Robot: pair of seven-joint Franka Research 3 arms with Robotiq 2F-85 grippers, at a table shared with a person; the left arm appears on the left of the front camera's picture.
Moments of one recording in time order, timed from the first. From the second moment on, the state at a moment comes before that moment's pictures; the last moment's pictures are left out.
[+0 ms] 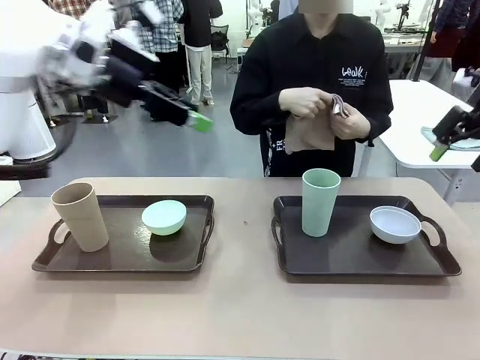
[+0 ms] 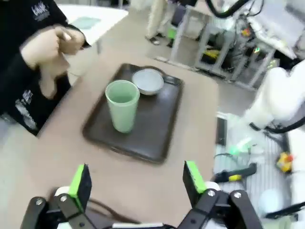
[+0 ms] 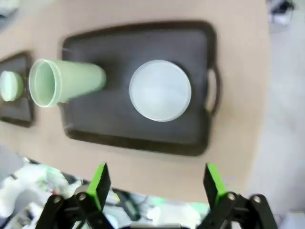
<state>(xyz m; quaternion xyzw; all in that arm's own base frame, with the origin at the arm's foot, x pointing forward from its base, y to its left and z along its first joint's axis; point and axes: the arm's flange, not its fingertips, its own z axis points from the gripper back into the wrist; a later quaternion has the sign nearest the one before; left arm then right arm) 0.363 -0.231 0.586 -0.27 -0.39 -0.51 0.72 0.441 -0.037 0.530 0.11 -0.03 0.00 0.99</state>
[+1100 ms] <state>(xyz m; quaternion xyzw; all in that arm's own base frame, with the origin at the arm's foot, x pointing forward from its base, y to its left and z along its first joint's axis) 0.437 -0.320 0.430 -0.07 -0.36 -0.68 0.63 0.455 -0.014 0.485 0.06 0.11 0.02 0.99</state>
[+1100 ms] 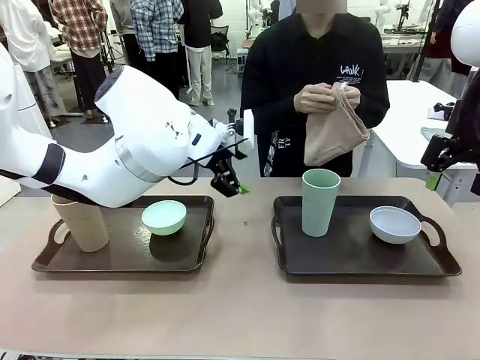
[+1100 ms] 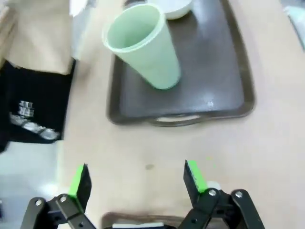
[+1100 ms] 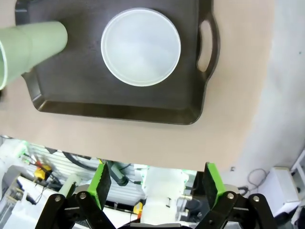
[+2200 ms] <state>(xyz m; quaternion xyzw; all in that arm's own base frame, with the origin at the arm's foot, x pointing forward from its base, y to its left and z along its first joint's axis) 0.479 -0.354 0.422 -0.26 -0.30 -0.66 0.63 0.490 -0.003 0.465 0.03 0.05 0.05 1.00</state>
